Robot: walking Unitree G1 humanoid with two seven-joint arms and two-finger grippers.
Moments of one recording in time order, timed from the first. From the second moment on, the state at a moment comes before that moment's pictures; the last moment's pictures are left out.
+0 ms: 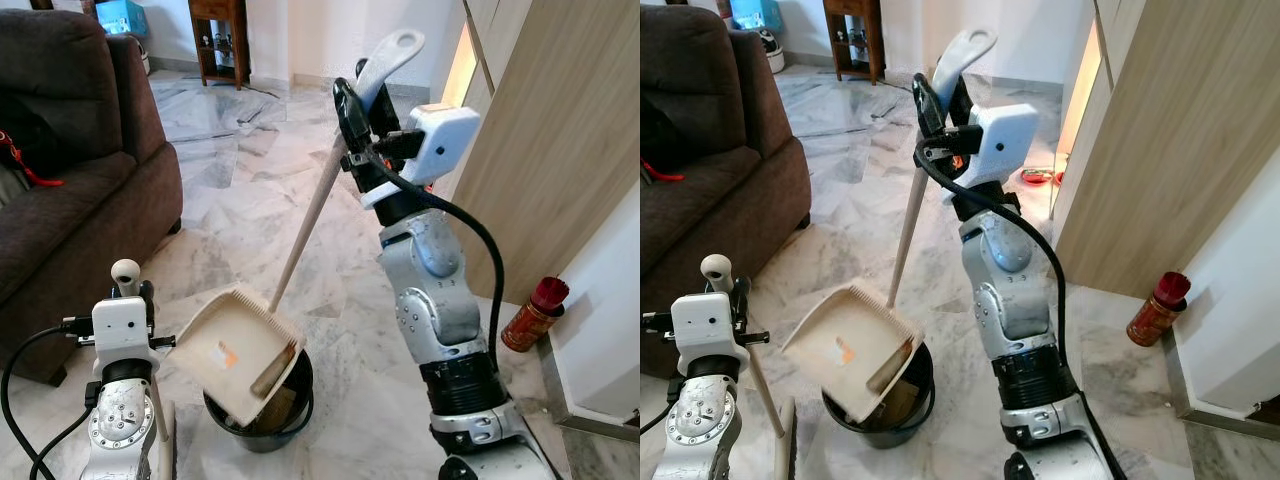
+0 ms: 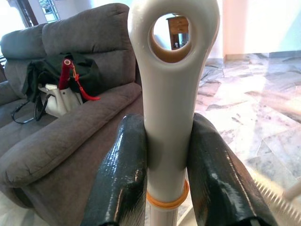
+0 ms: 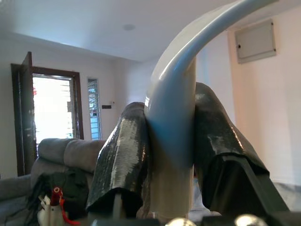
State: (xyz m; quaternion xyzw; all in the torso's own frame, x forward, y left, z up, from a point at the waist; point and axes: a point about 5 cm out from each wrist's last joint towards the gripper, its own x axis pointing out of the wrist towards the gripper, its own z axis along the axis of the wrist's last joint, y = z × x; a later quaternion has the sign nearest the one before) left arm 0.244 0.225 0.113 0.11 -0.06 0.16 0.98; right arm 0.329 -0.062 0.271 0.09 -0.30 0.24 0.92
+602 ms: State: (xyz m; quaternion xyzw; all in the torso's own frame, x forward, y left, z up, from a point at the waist) left arm 0.245 0.222 0.113 0.12 -0.06 0.15 0.98; right arm 0.328 -0.054 0.276 0.06 -0.32 0.28 0.90
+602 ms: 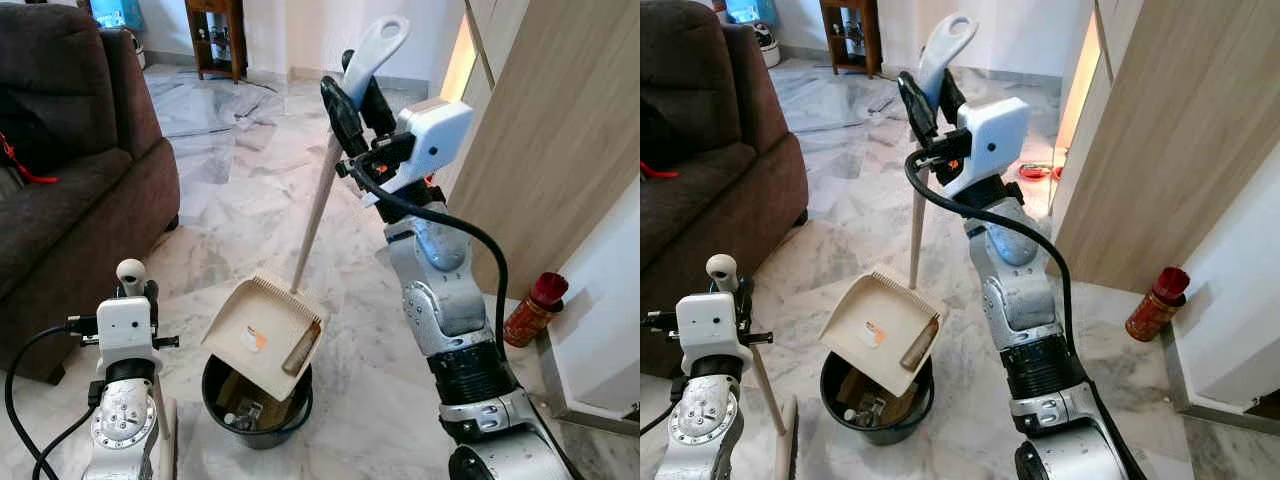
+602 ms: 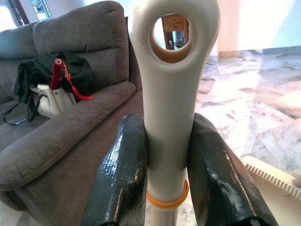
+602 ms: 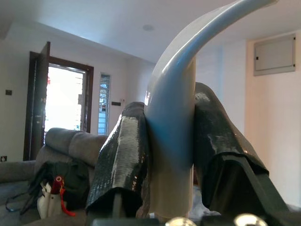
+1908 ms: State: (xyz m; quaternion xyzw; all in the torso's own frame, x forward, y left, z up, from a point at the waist) left arm 0.245 0.219 0.113 0.12 -0.07 0.14 0.98; right arm 0.278 -0.014 0.286 0.02 -0.41 0.34 0.85
